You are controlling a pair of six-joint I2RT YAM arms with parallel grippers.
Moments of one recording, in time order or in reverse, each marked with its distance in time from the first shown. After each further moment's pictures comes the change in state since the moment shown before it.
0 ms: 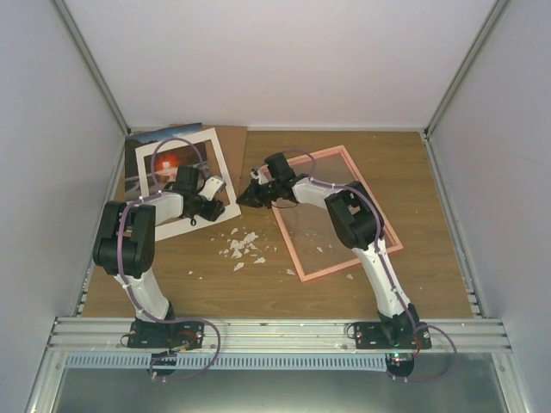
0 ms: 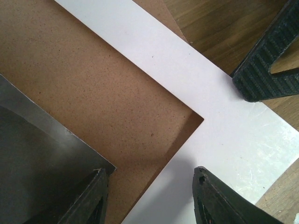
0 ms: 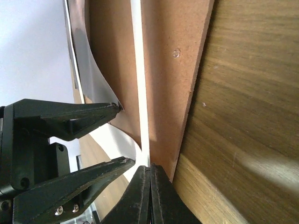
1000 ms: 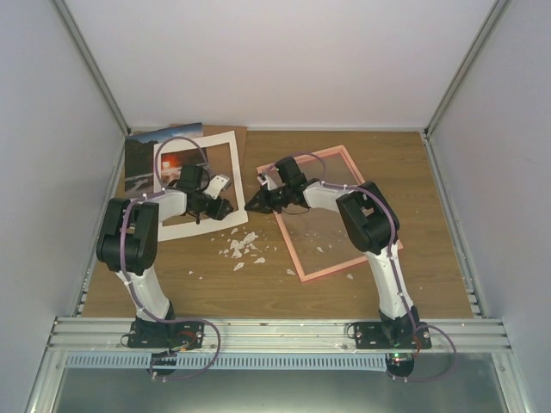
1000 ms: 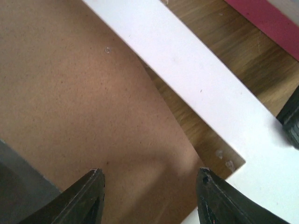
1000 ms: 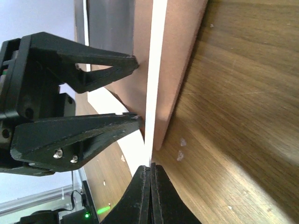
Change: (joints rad) left arm -0.019 0.020 0.026 -0.010 0.105 -0.038; right arm -0.024 -0.161 -0.227 0.021 -0.038 -0.152
